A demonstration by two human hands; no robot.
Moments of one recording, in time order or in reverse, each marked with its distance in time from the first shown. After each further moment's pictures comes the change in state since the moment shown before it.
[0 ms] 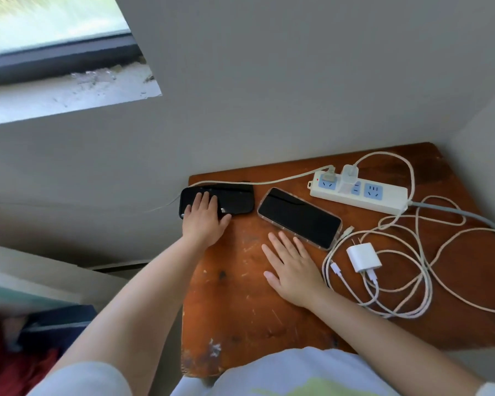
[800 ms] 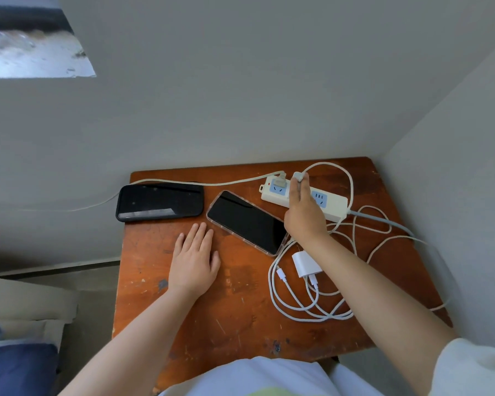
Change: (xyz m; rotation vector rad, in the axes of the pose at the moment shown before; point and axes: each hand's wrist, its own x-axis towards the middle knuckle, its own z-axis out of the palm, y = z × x) left_hand -0.057 0.071 0.056 -0.234 0.167 0.184; right_hand 0.031 0.106 -0.082 -0.039 0.135 0.524
